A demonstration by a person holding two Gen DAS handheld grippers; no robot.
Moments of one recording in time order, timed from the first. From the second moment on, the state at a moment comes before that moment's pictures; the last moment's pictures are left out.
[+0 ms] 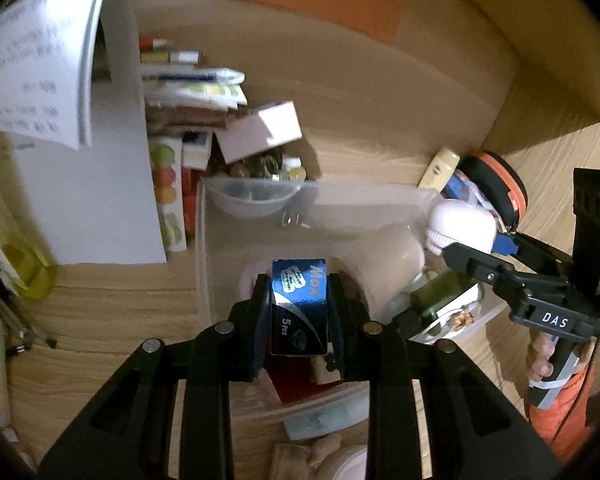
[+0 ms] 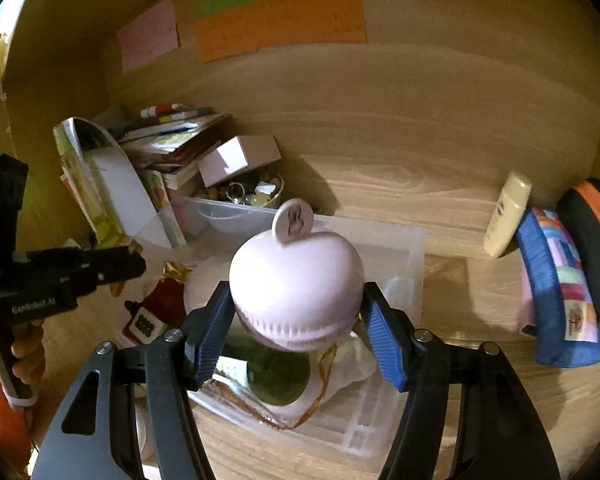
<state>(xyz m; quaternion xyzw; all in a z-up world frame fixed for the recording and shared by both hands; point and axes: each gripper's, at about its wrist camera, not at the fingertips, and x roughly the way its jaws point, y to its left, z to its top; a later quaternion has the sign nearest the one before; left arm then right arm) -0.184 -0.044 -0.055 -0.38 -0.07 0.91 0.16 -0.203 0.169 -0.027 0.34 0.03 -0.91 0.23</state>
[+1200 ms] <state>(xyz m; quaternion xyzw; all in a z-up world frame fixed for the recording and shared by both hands) -0.165 -0.068 -0.029 -0.33 -0.13 0.92 0.17 -0.182 0.162 -0.020 0.33 0.02 -0.91 0.26</state>
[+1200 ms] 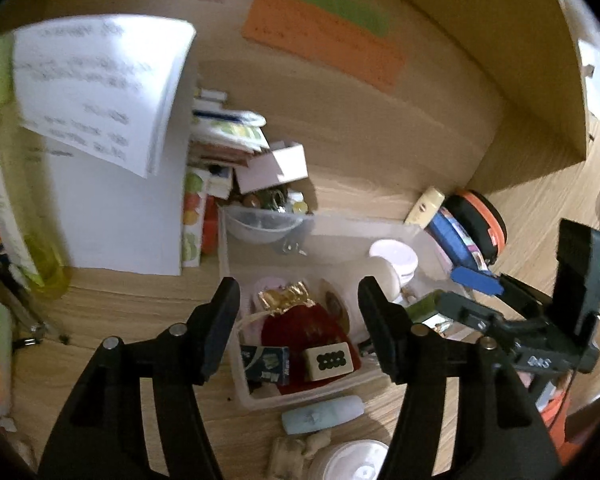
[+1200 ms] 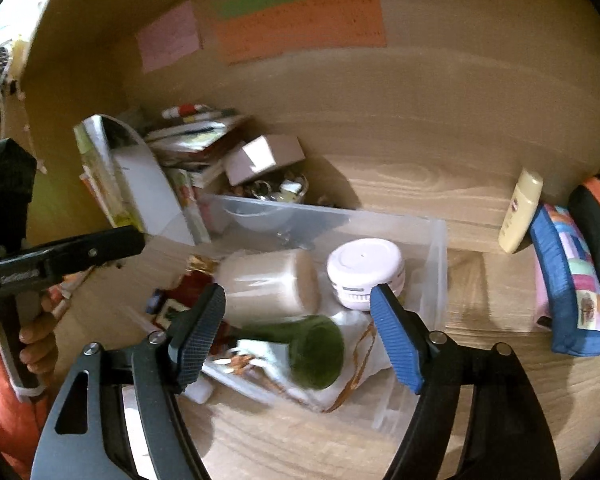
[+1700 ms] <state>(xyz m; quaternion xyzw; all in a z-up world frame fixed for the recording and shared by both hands) -0.108 -0.099 -0.044 -0.35 -0.04 0.93 0.10 -0.100 0.126 -0.032 0.32 0.07 -0.89 0.31</state>
